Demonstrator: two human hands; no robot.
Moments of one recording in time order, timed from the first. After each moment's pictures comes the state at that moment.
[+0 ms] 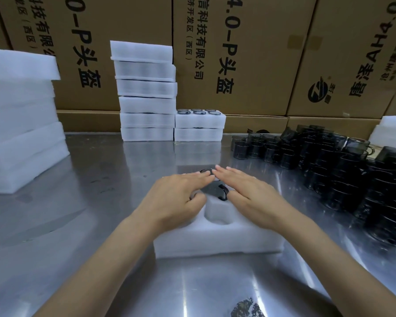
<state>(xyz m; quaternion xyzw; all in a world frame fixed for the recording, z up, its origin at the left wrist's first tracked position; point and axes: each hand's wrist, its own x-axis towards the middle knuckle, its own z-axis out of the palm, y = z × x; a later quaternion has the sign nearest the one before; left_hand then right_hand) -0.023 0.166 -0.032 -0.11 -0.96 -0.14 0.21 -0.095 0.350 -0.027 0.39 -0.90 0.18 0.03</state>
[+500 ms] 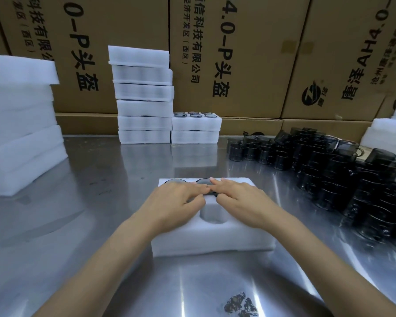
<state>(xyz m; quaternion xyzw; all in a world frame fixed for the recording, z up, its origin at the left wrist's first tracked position) -0.026 0.169 -0.037 -0.08 -0.97 -0.19 0.13 -0.099 0.346 -0.032 0.38 -0.91 0.17 -0.01</state>
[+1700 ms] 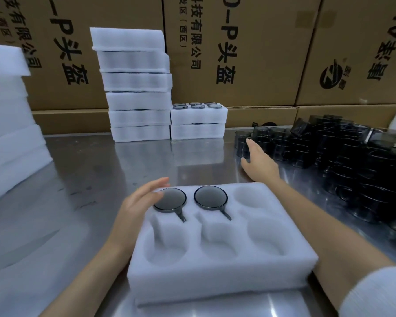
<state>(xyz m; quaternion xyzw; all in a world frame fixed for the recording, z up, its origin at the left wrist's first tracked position) -0.049 0.130 -0.074 0.08 -0.68 -0.69 0.22 -0.314 0.326 -0.084 0.17 -0.95 0.23 0.15</state>
